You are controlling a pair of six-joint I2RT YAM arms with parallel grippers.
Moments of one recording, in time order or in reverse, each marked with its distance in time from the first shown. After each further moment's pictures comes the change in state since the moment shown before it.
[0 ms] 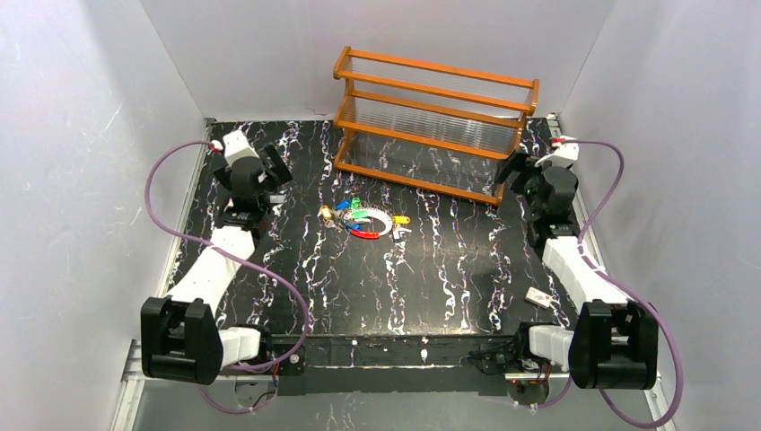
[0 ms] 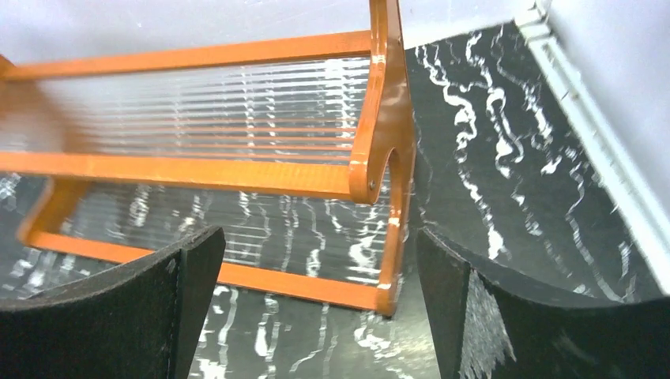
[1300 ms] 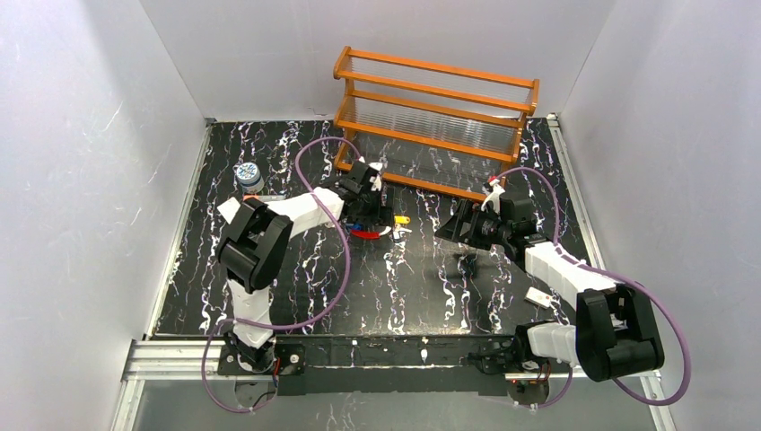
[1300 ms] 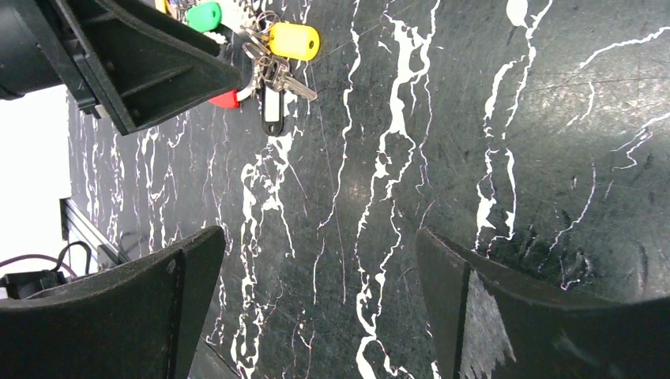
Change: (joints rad) left arm -0.476 0.658 0.472 -0.494 0.444 -0.151; right arm 0.209 0.038 -0.056 -0.466 -0.502 0.309
